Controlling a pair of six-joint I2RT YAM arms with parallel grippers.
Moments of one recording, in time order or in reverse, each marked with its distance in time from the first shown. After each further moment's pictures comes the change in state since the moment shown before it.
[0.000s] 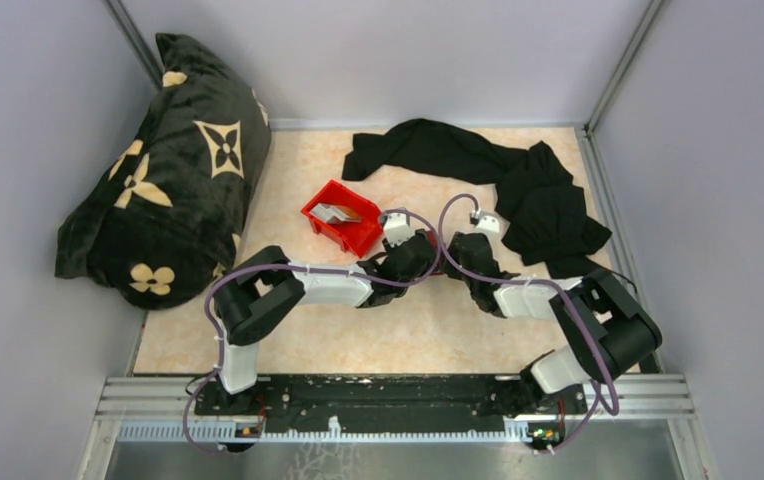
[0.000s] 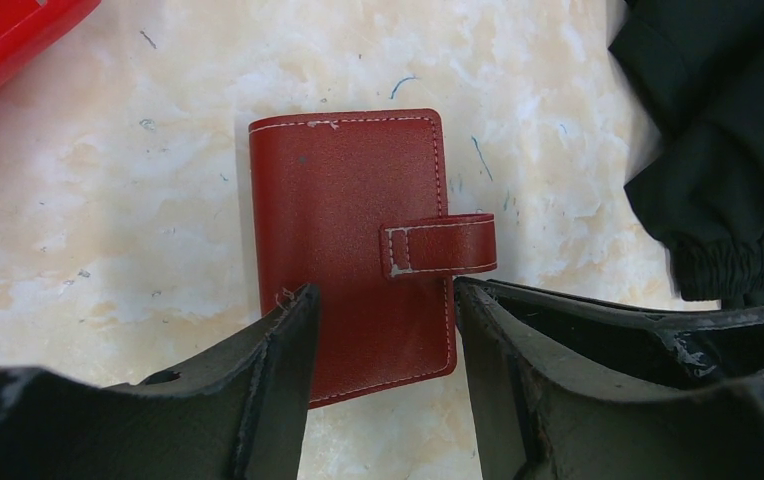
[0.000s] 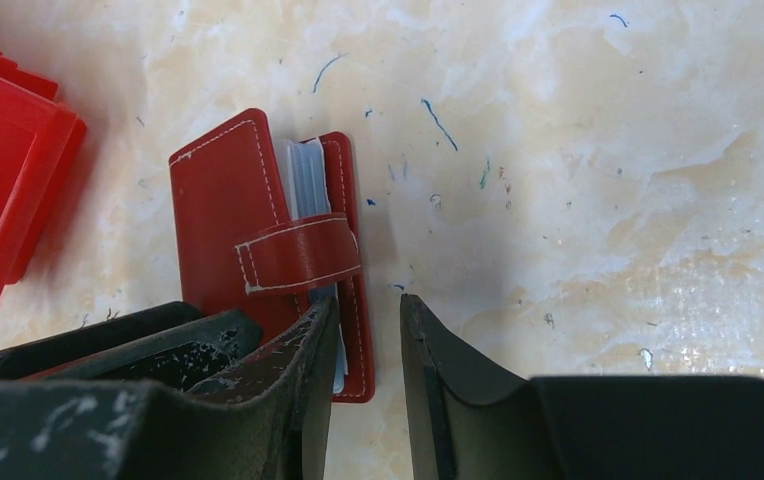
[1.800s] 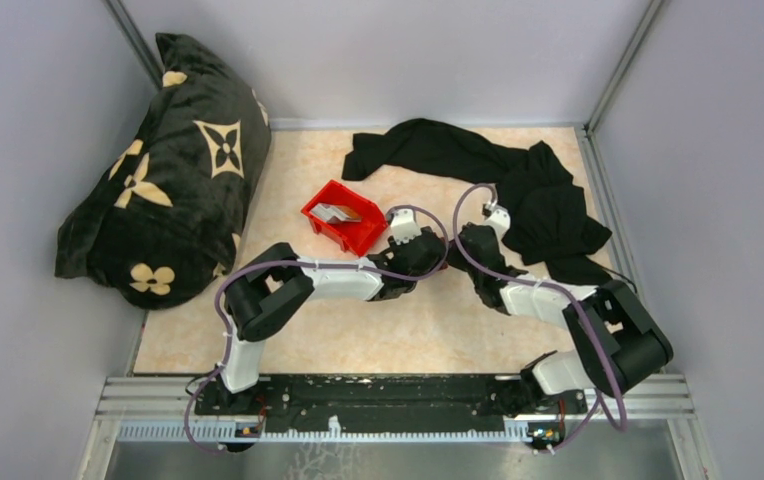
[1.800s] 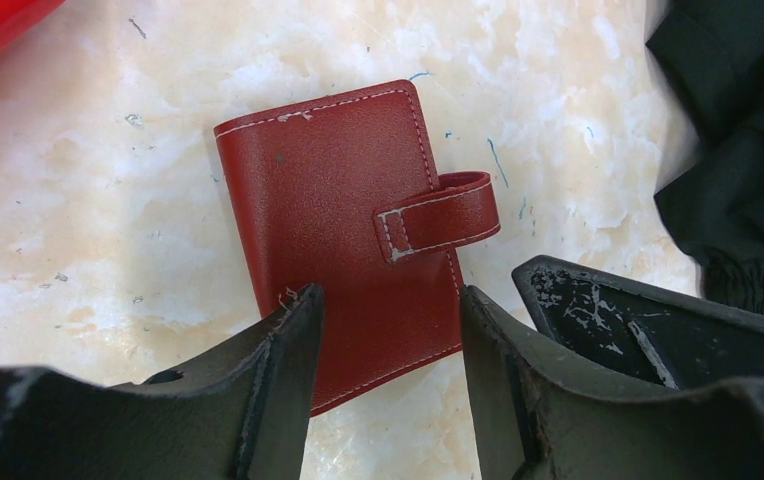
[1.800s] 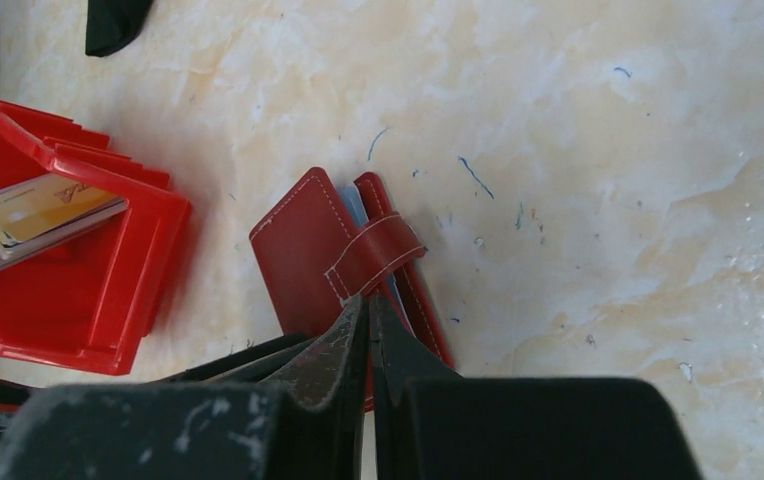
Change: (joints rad) left arm -0.002 0.066 0.117 -0.147 -0.011 -0.038; right arm -0.024 -0.076 0.029 -0.021 0.009 0.119
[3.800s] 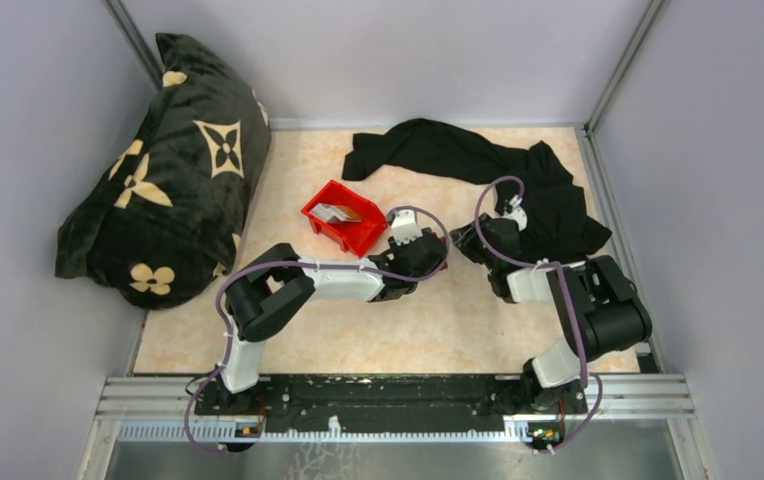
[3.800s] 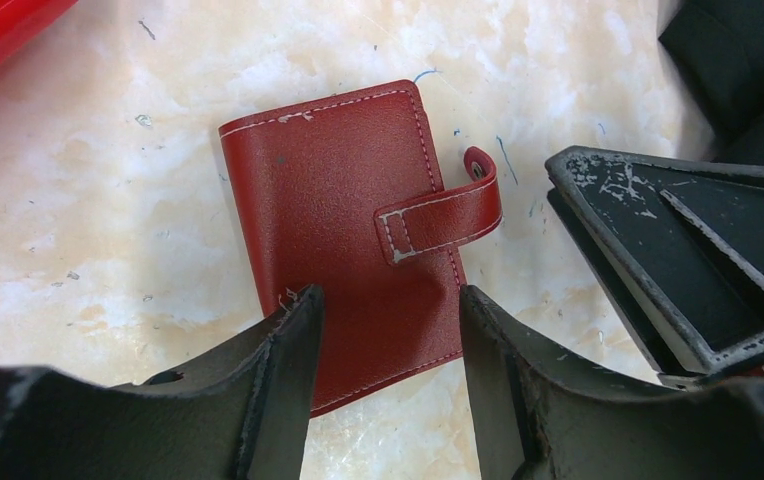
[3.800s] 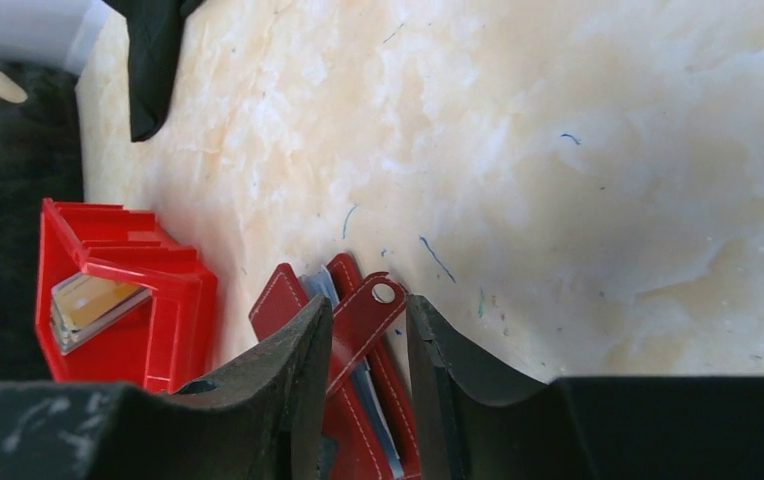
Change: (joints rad) left arm -0.001 0.003 -0.002 -0.006 -0.006 0.004; right arm -0.225 0.193 -0.017 0.267 -0.270 0.161
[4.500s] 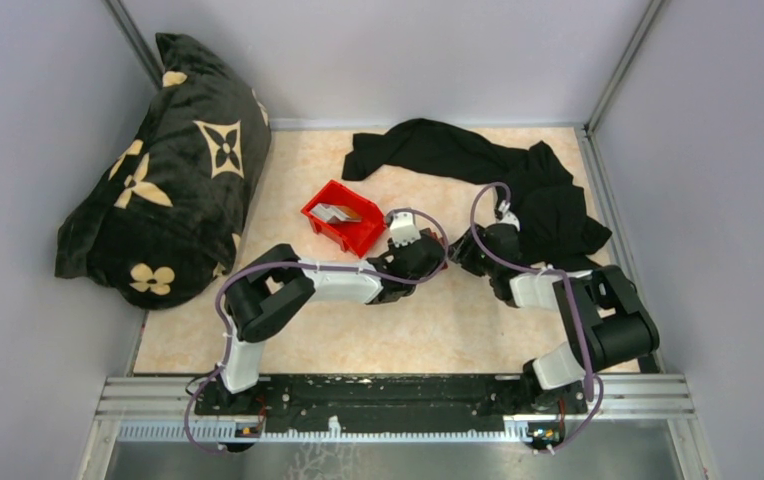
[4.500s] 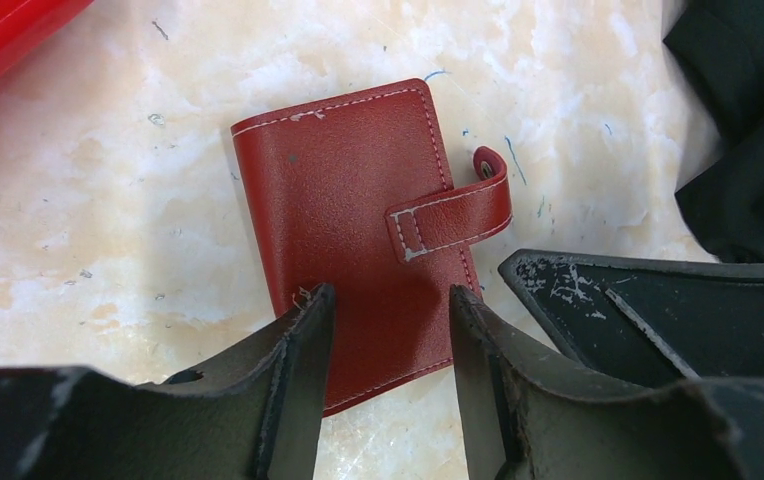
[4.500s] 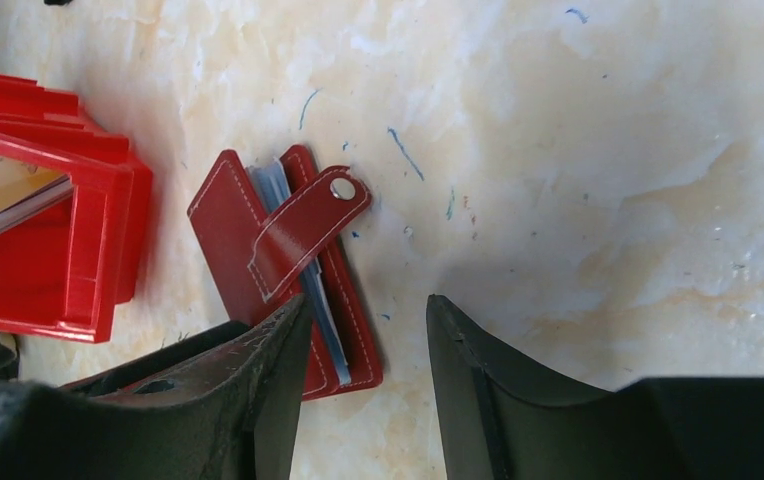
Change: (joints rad) left arm -0.001 0.000 -0.020 0.019 -0.013 0.013; right arm 0.010 -0.076 -0.022 -0.182 -0.096 -0.141
